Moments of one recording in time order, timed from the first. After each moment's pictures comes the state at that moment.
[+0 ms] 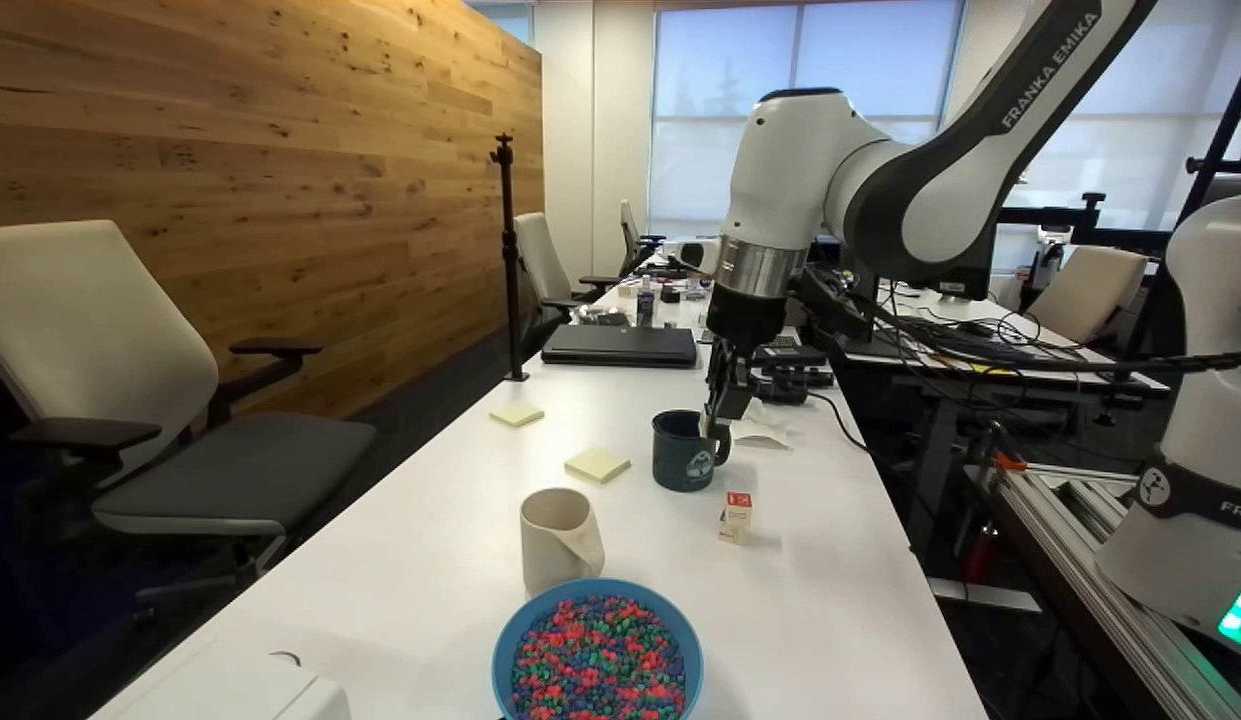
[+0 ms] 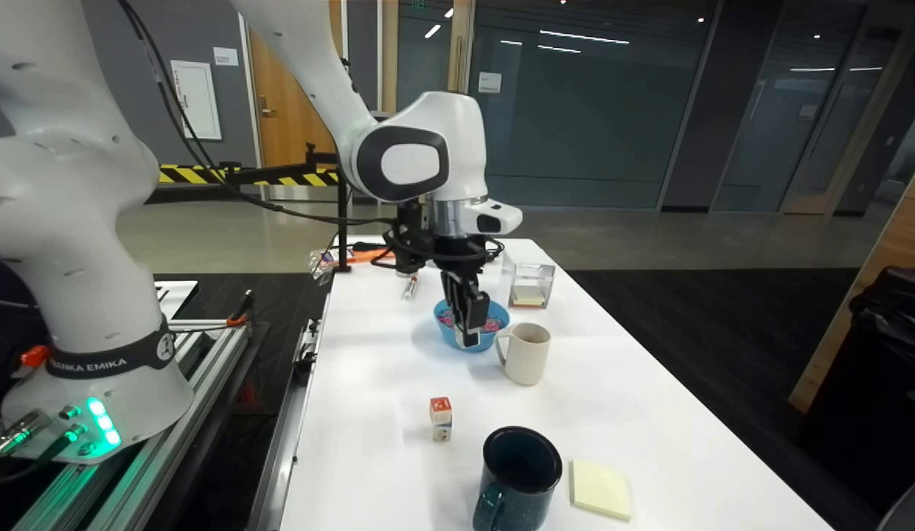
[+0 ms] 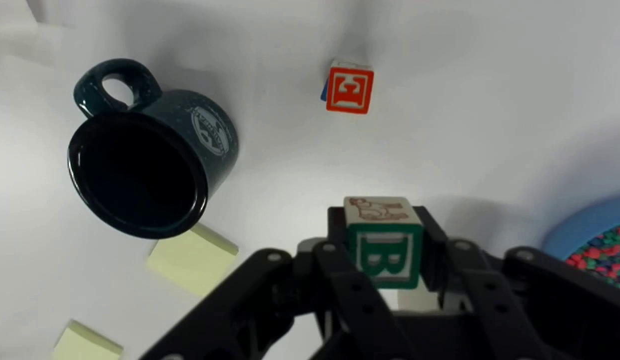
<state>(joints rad) 0.05 -0.04 -0.02 -2.56 -0.28 2.68 0.06</state>
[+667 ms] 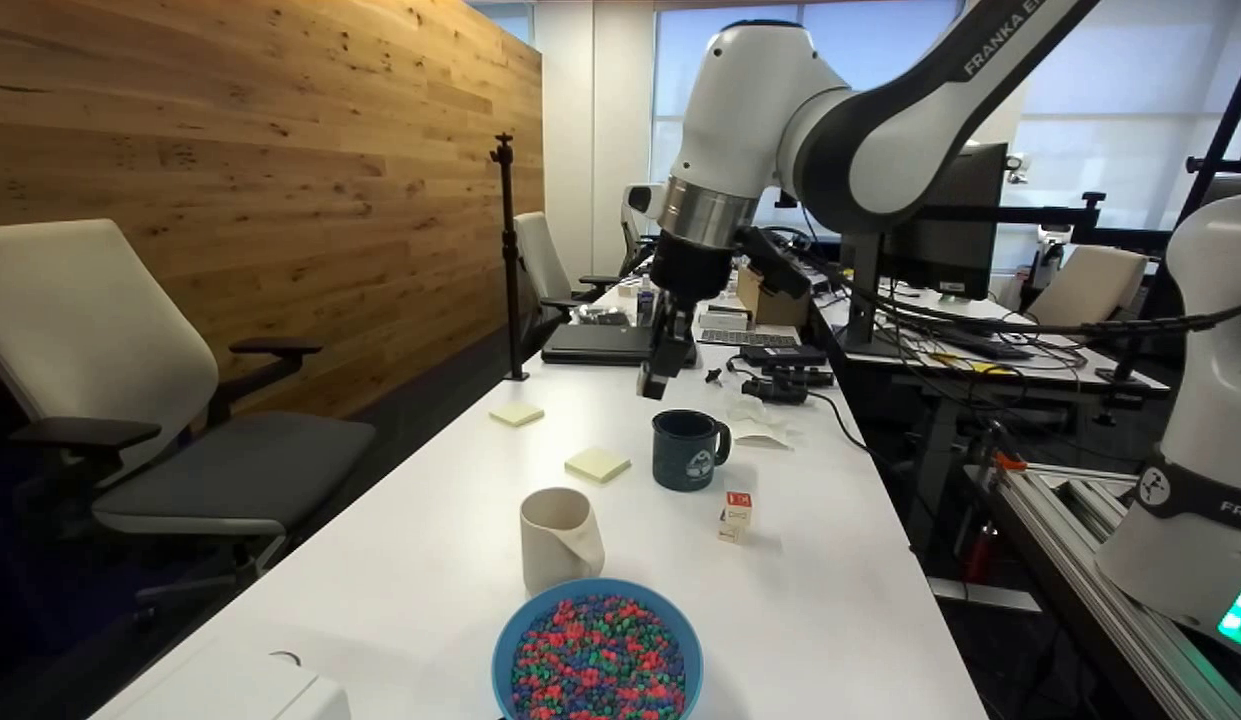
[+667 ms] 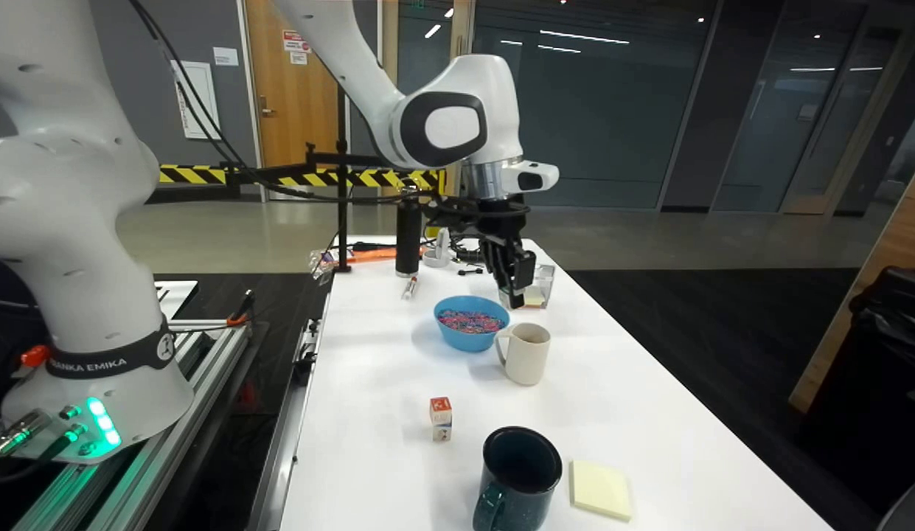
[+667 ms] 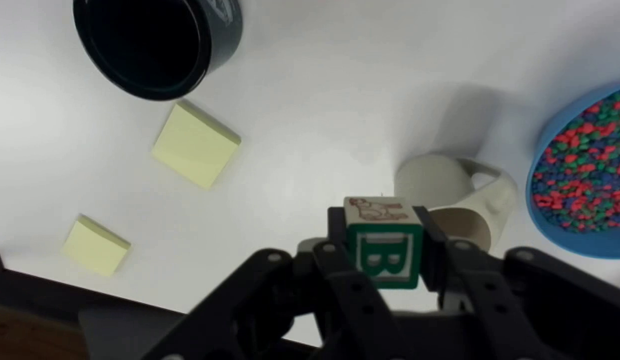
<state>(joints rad) 0.04 0.01 0.02 -2.38 -0.28 2.64 0.07</state>
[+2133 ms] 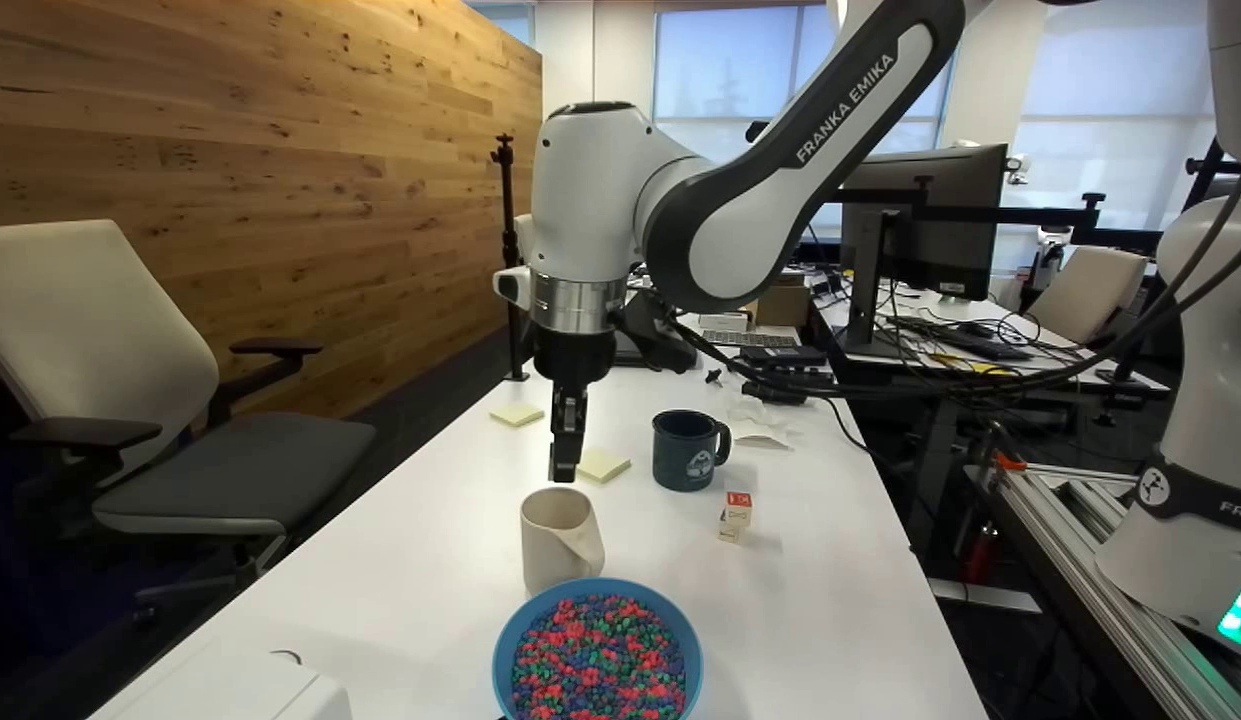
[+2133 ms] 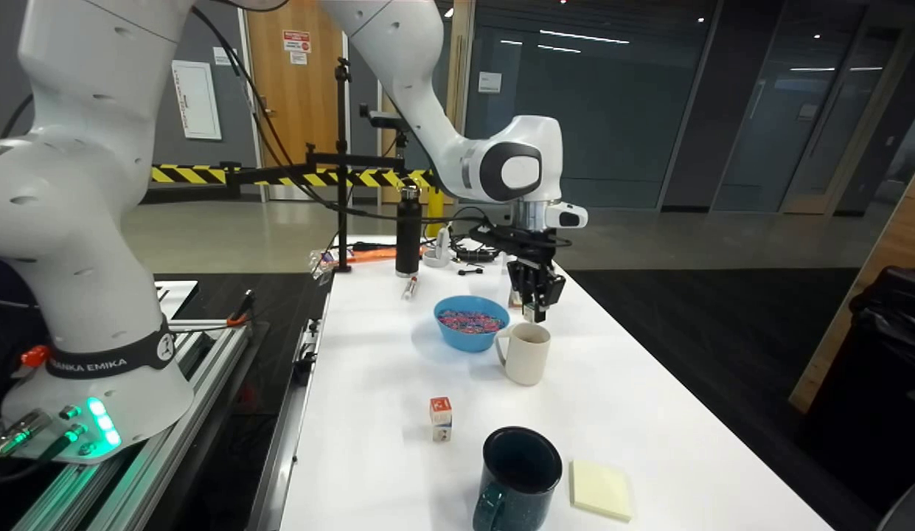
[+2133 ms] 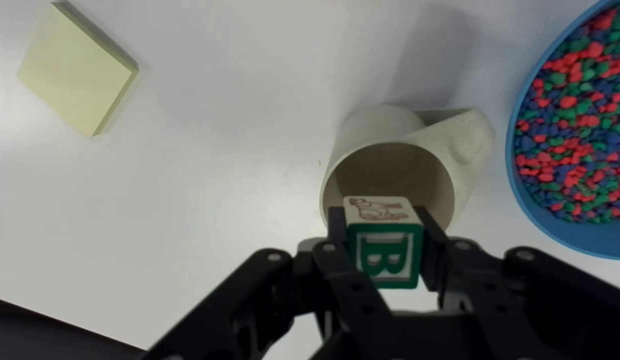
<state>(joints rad) 0.15 0.42 0.04 -1.96 -0.28 2.49 0.07</state>
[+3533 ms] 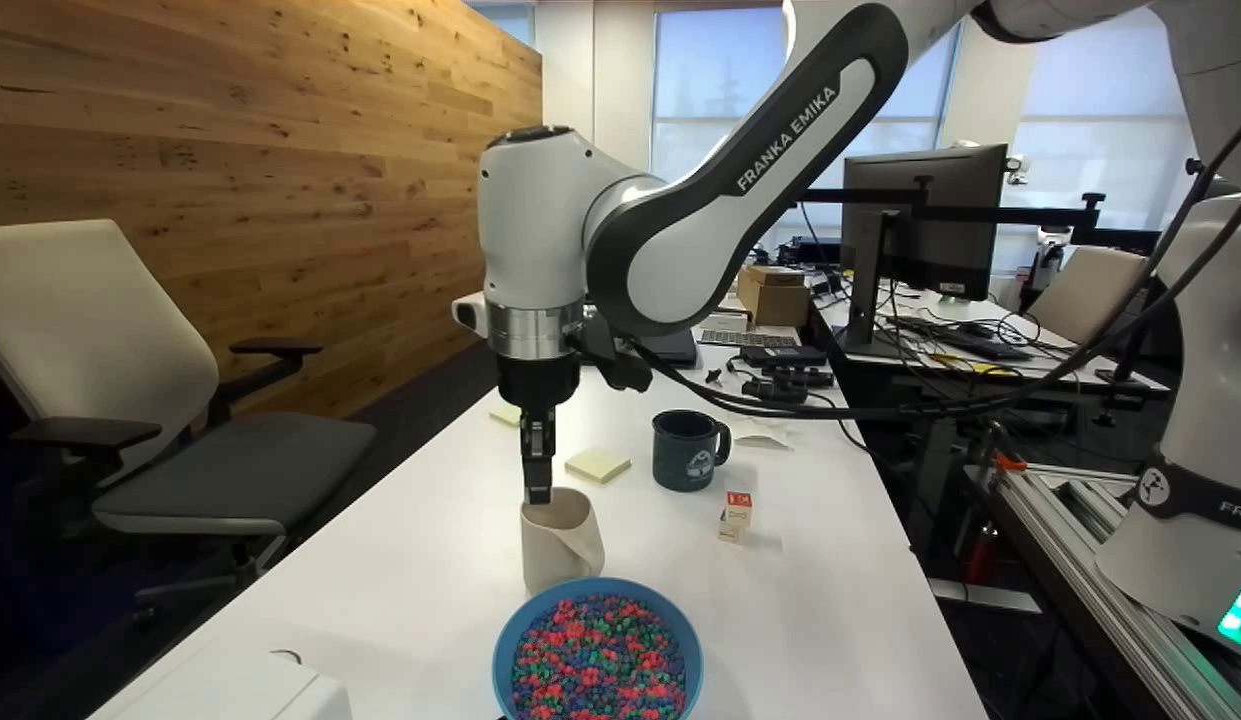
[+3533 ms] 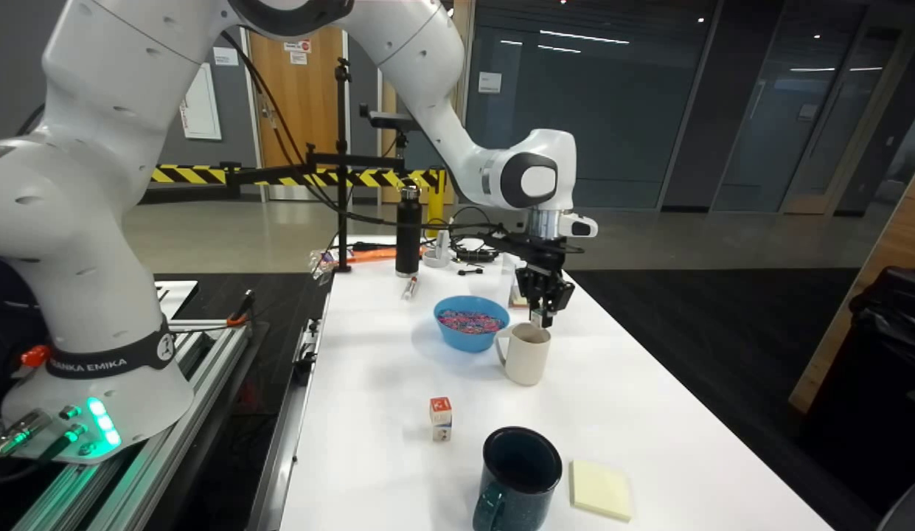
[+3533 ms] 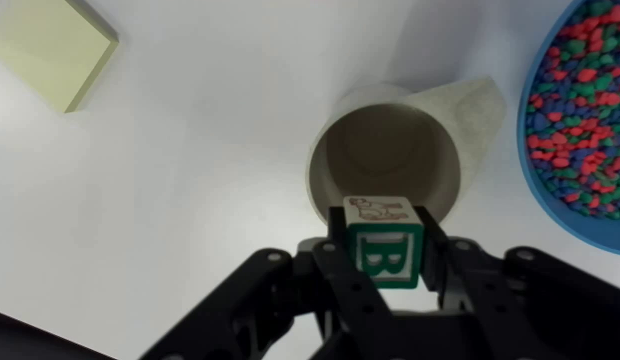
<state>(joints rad) 0.18 0.55 0.04 -1.78 -0.28 2.38 0.04</state>
